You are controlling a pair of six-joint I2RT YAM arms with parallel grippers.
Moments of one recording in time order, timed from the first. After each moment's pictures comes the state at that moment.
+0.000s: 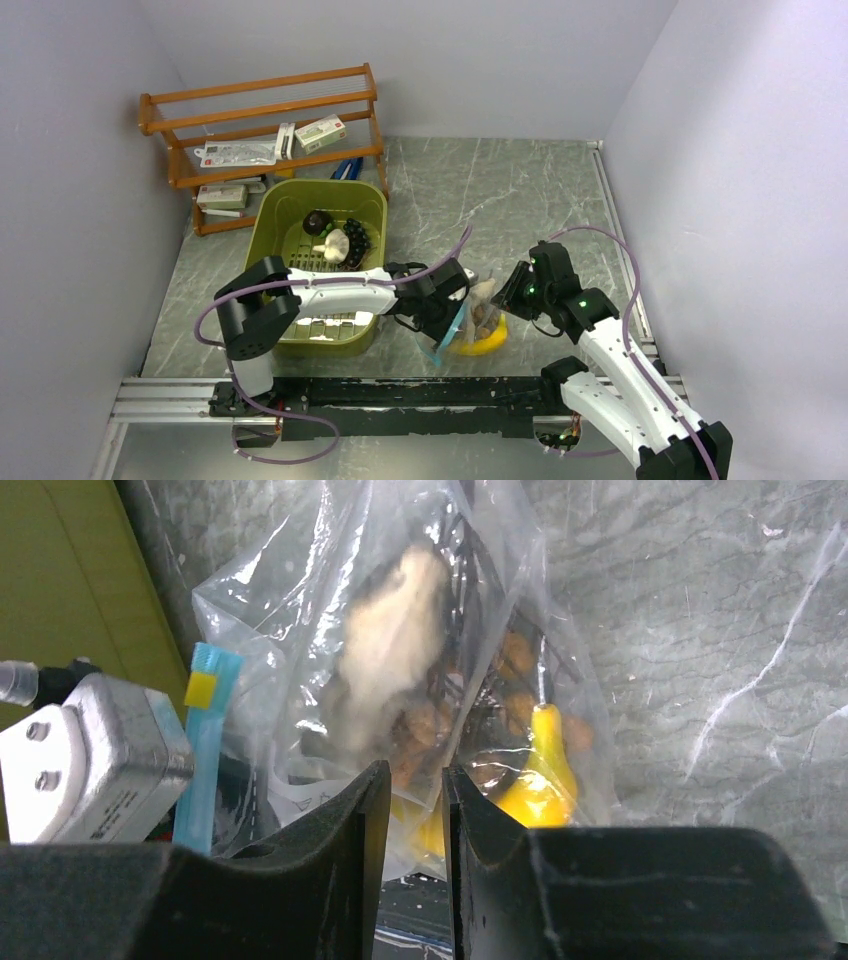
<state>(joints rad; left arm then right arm) -1.17 1.80 1.18 -0.46 0.12 -0.55 0.39 0.76 0.59 -0.73 -0.08 0.79</state>
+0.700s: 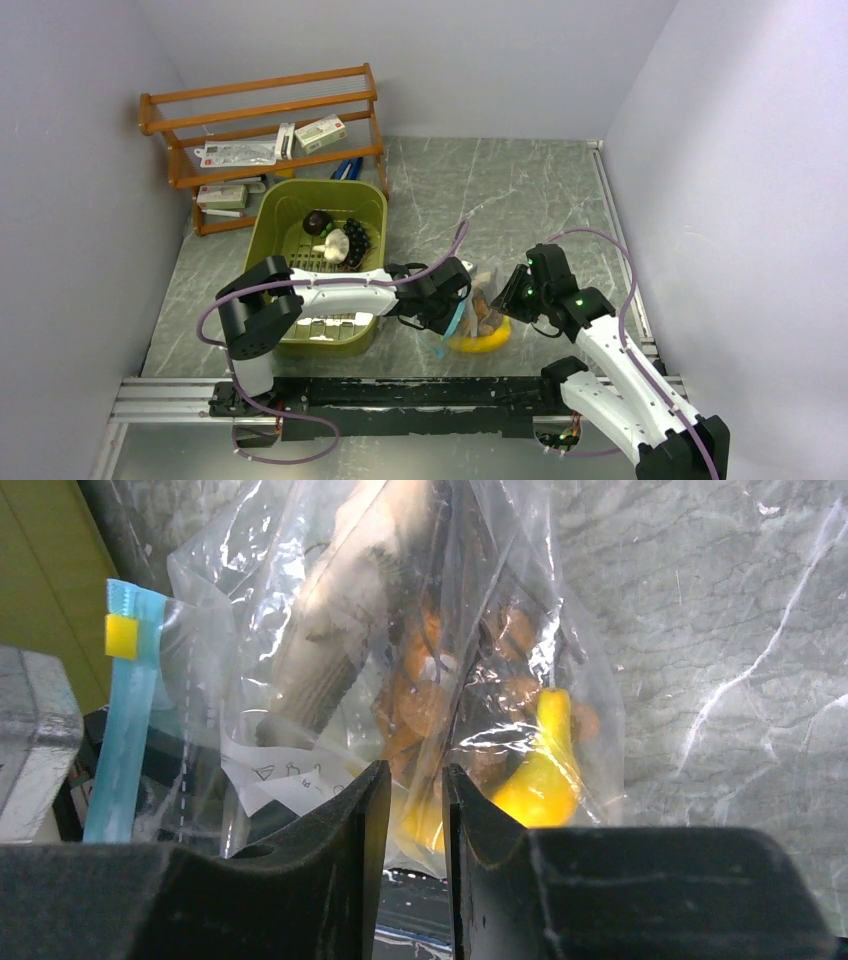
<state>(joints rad) -1.17 1.81 1.17 -0.38 0.03 -0.63 0.39 0.78 0.57 -0.73 -0.09 0.79</state>
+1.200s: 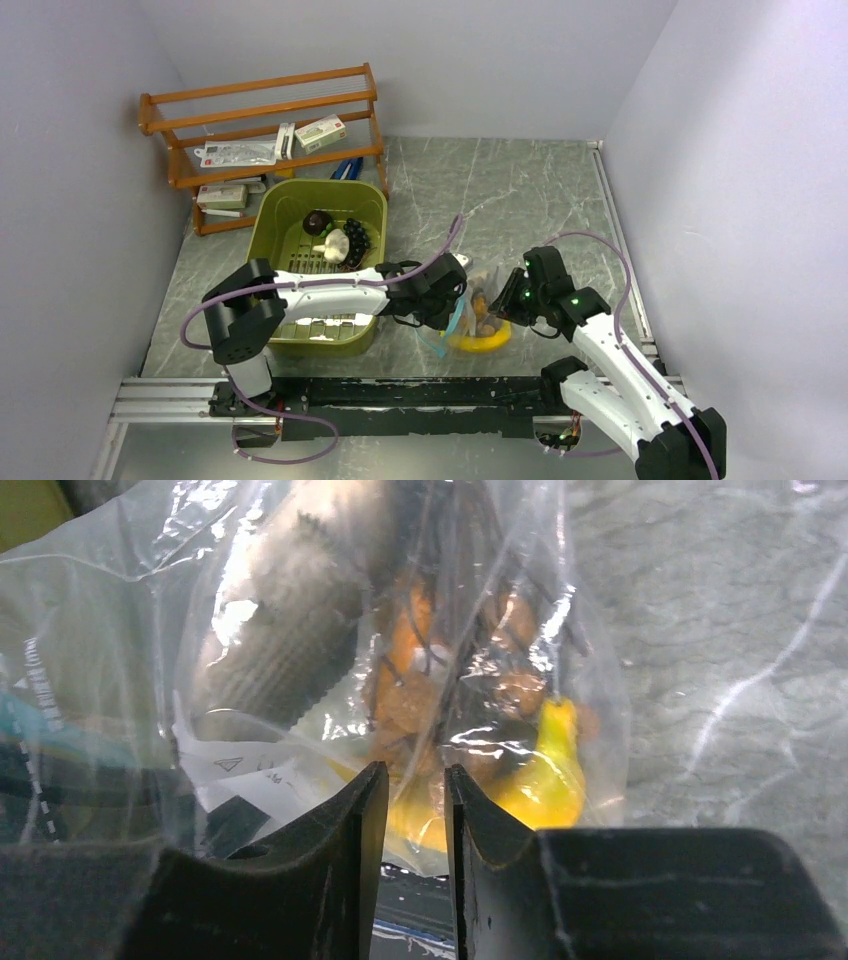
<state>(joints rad) -1.17 1.75 1.15 -0.38 -0.04 -0.63 0.39 0.81 0.54 -0.71 -0.10 0.79</state>
